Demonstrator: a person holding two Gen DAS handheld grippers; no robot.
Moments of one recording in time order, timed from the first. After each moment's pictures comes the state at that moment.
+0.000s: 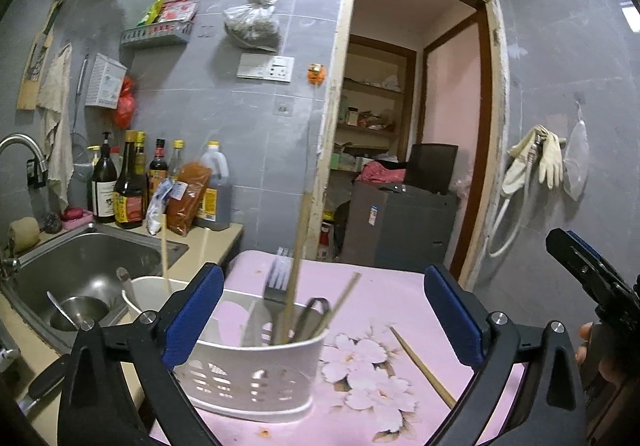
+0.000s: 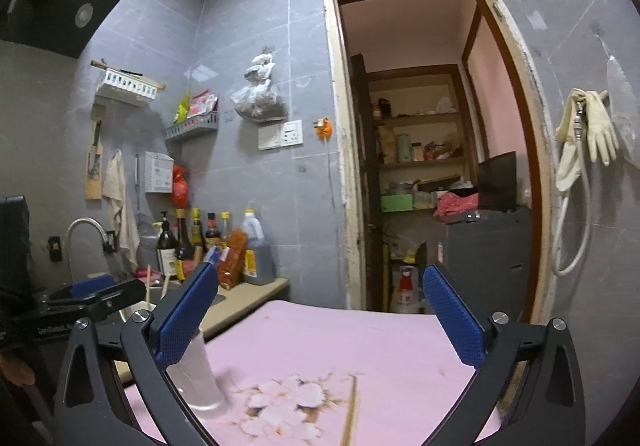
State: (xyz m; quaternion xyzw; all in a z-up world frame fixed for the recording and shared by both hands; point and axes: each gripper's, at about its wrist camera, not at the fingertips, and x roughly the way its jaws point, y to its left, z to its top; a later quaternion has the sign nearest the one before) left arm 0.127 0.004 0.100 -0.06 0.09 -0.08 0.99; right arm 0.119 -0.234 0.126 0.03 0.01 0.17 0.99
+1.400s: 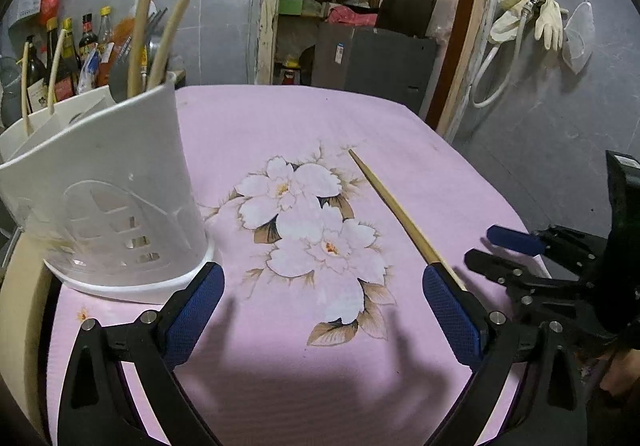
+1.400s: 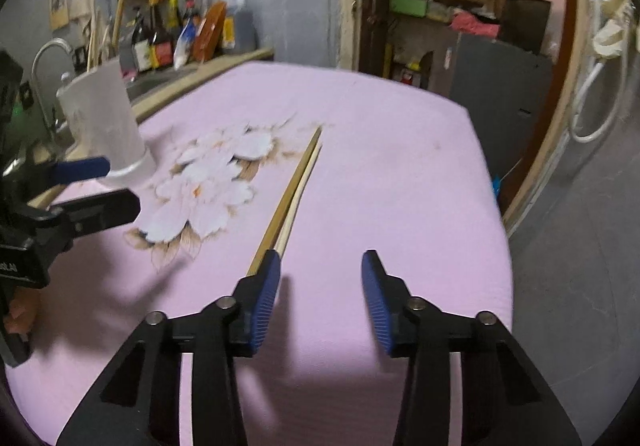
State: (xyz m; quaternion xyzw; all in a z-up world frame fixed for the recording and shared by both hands) left arm 0.184 -0.075 -0.008 -0.01 0.37 -0.15 0.92; right arm 0.176 -0.252 -0.005 -0.08 0.39 0.18 0.90
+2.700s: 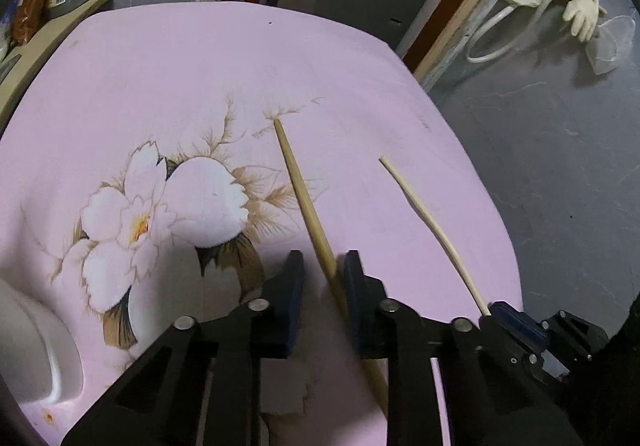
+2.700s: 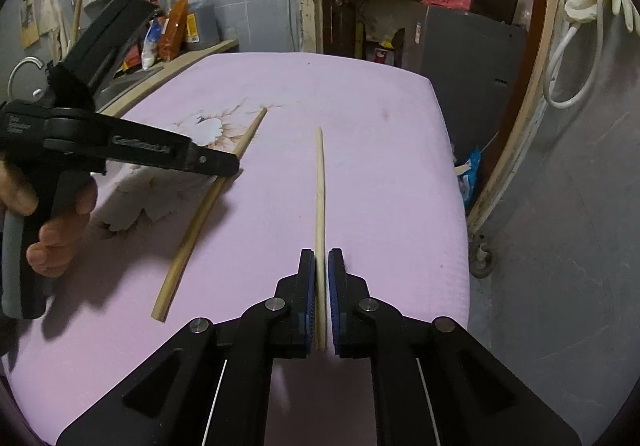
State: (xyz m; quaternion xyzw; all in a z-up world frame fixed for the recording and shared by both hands) left arm 0.319 -0.126 -0.017 -0.07 0.52 -0.20 0.83; right arm 0.187 -0.292 -0.004 -0.05 0.42 0.13 0.90
